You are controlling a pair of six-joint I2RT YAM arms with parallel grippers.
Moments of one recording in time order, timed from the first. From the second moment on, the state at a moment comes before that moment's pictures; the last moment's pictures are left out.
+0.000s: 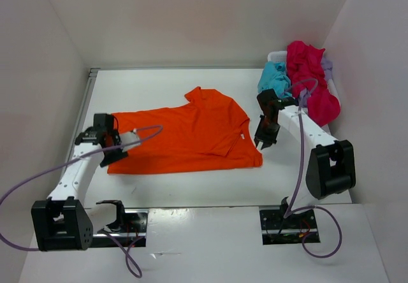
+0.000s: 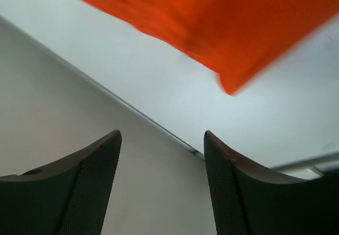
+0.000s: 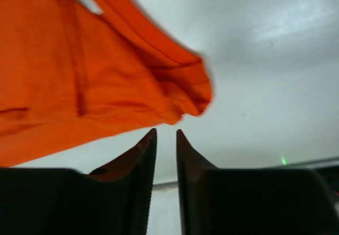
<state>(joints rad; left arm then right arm) 0.06 1.10 0.75 -0.85 -0.21 1.16 0.24 1.54 1.14 -1.03 0.04 0.67</state>
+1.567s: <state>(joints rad) -0.91 1.97 1.37 -0.38 0.34 0.84 0.14 1.58 0.84 -0.53 -0.15 0.80</state>
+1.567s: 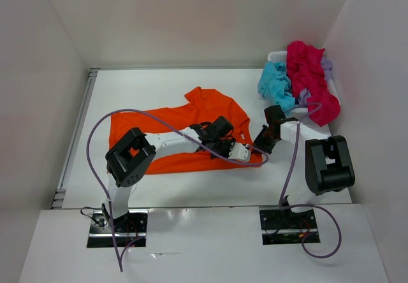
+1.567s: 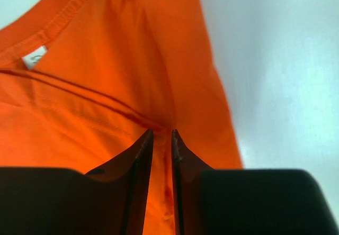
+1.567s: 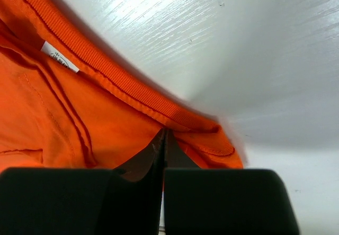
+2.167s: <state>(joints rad) -0.91 1.97 1.34 -0.33 0.23 0.89 0.14 1.57 0.83 -0.52 -0.15 0.80</state>
